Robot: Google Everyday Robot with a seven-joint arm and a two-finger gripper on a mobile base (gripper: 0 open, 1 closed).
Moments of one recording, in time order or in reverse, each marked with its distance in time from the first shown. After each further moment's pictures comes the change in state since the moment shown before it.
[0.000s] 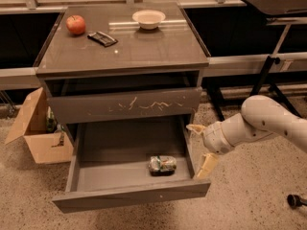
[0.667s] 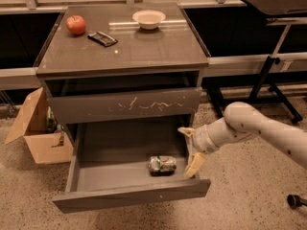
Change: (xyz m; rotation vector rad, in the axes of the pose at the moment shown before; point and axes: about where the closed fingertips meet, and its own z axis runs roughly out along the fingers) arm 0.032 -0.036 0.065 -0.025 -0.013 0.011
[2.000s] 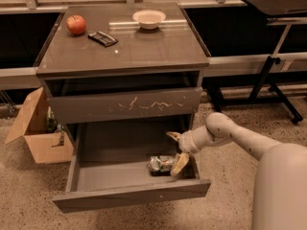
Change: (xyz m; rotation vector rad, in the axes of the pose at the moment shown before) arm 0.053 -0.060 0.108 -0.027 -0.096 -0.021
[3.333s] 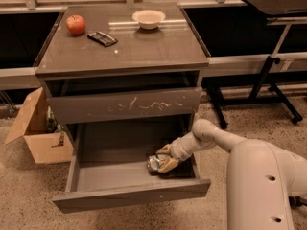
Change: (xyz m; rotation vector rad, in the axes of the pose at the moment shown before) arm 0.040 -0.004 0.071 -0.090 0.052 0.017
